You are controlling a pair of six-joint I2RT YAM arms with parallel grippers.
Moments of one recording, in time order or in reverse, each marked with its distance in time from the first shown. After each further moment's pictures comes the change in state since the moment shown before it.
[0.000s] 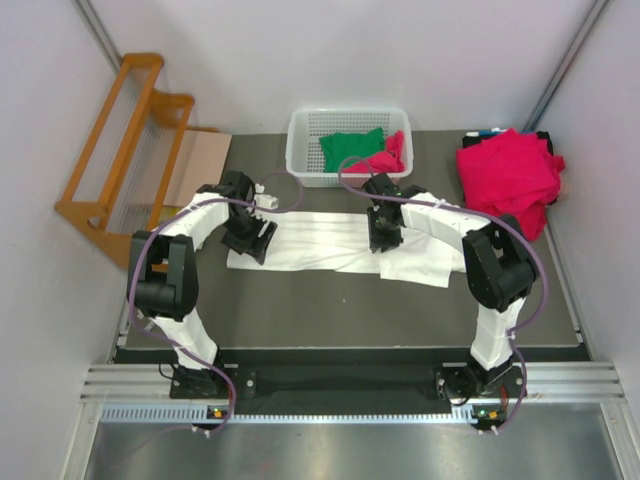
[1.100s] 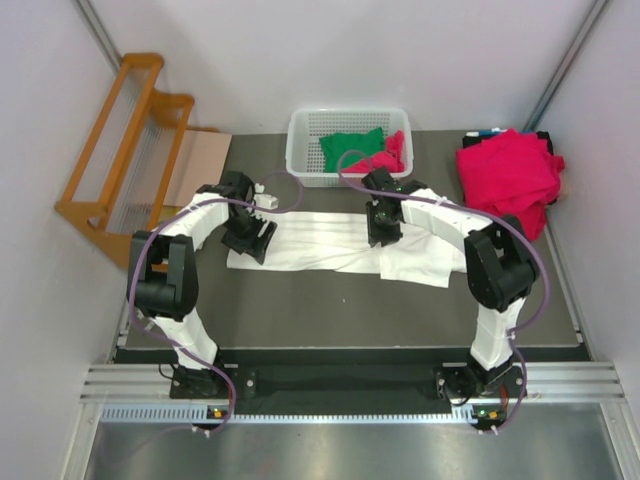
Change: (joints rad) left arm 0.002 0.000 -0.006 0.008 -0.001 0.004; right arm 0.001 -0.006 0.051 -0.029 0.015 -0.008
